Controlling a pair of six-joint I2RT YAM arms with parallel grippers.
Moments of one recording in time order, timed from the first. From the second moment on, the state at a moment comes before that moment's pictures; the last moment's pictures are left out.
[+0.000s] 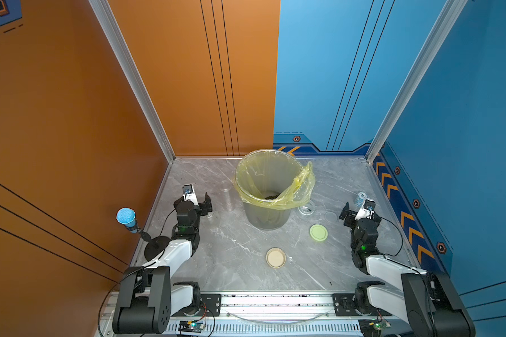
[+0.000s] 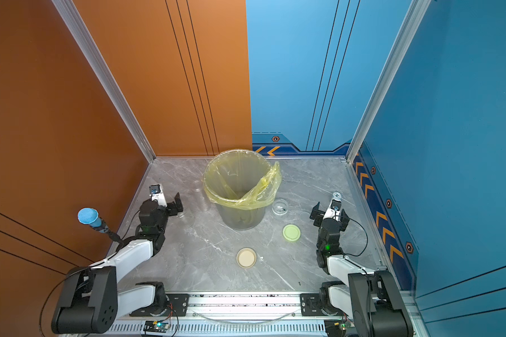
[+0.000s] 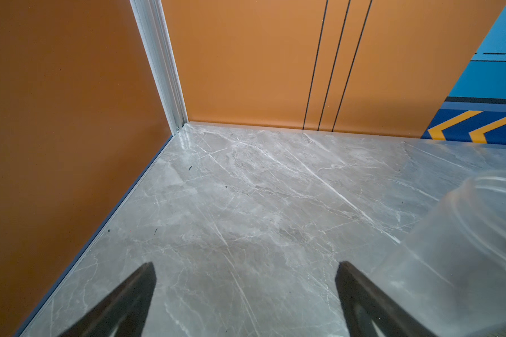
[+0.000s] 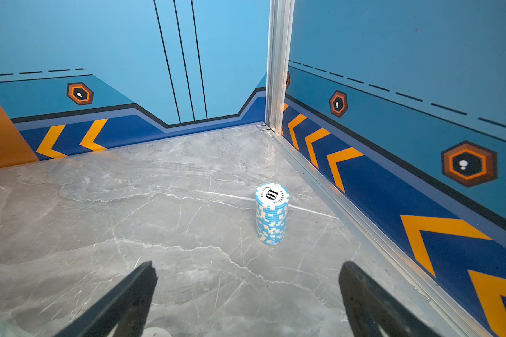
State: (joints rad) left arm 0.03 1.22 0.40 0.55 -0.18 -0.04; right arm 0.08 1.16 0.16 0.83 0.43 0.09
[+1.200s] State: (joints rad) left arm -0.01 1.34 0.49 0.54 -0.17 -0.06; right arm 0.06 1.41 0.25 0.89 0.35 0.09
